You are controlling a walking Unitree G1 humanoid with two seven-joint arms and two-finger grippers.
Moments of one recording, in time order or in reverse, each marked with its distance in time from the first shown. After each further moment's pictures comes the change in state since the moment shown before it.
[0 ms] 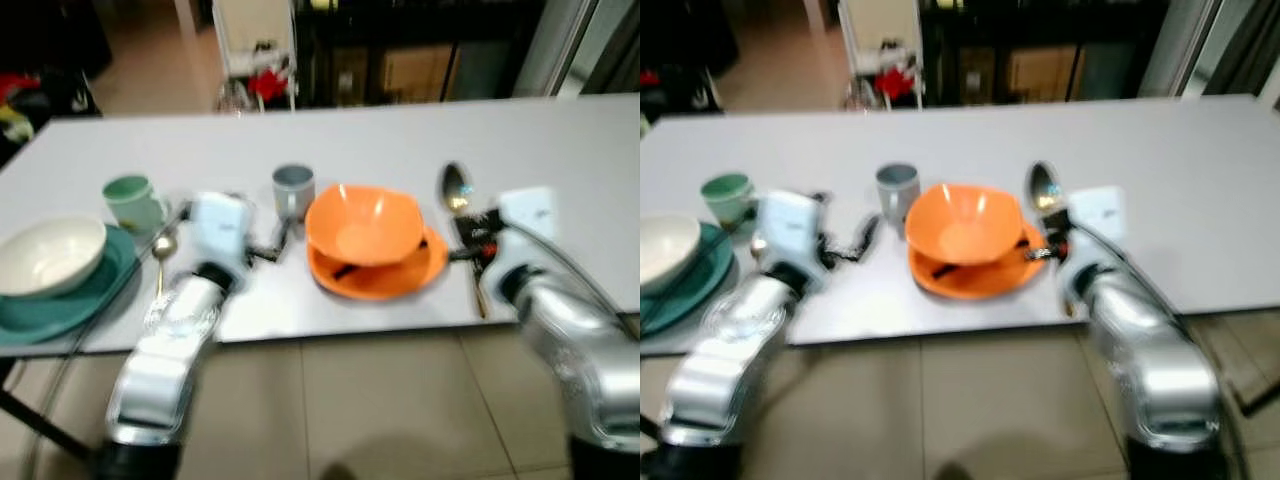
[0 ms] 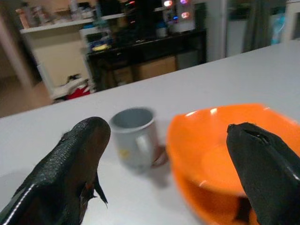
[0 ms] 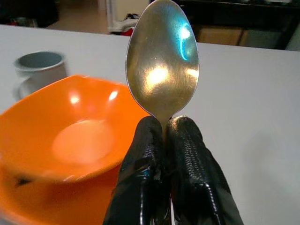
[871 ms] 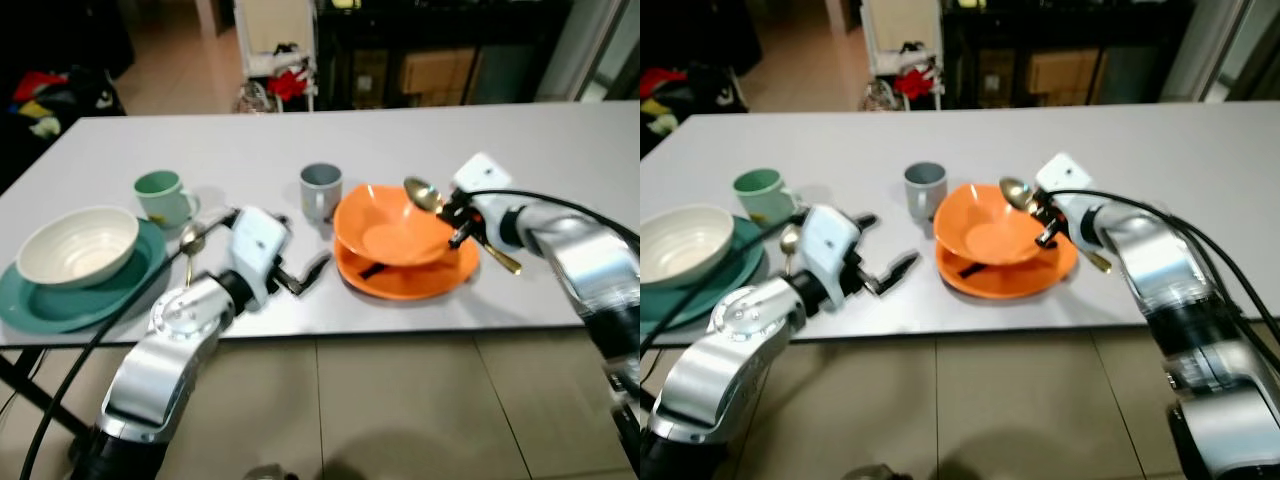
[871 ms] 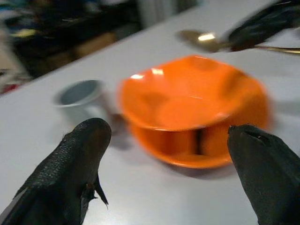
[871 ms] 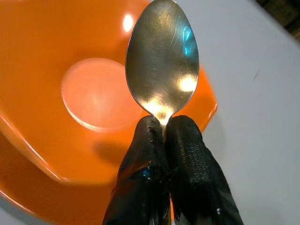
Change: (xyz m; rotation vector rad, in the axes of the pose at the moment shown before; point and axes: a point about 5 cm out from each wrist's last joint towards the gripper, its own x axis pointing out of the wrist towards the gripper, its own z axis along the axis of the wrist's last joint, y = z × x) left arm -0.005 -0.018 -0.005 0.071 0.122 -0.403; right arm 0.086 -0.036 0.010 -0.505 0.305 0.361
